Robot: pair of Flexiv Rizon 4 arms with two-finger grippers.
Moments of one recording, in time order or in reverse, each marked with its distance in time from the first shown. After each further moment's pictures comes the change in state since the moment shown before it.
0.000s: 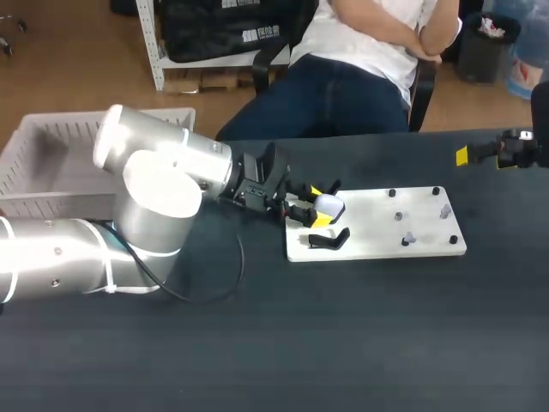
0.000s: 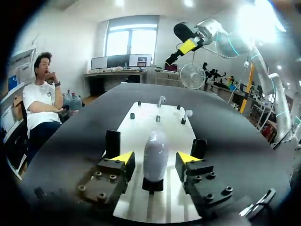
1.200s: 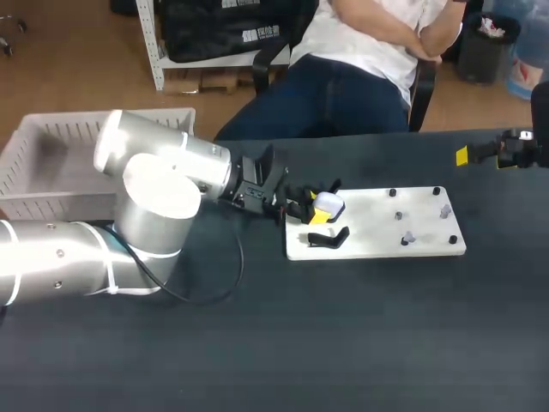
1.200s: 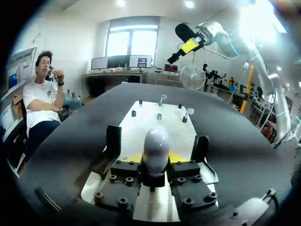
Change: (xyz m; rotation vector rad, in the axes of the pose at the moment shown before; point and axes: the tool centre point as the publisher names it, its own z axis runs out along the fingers) left arm 0.006 0.004 0.002 0.005 -0.012 -0.006; right arm 0.000 0.000 0.000 0.000 0.000 0.000
